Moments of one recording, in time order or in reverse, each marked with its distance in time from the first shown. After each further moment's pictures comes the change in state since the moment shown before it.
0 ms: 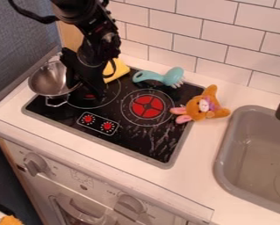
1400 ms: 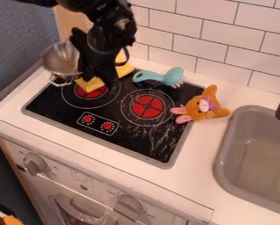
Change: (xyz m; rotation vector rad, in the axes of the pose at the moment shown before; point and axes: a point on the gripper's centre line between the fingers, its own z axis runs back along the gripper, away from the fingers) arm 0.012 -0.005 0.064 0.082 -0.130 -0.080
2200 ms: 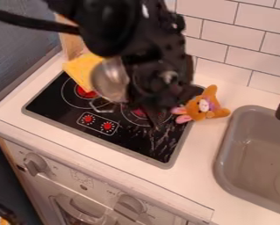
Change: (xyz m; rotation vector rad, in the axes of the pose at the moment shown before) arm 0.011 -0.092 0.060 -0.047 -0.210 -0.265
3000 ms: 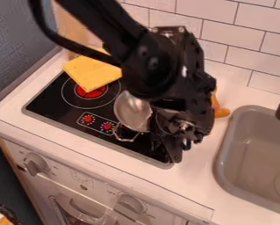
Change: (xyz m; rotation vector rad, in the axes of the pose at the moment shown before) arm 0.011 -0.049 -0.023 -0.035 -0.020 -0.091
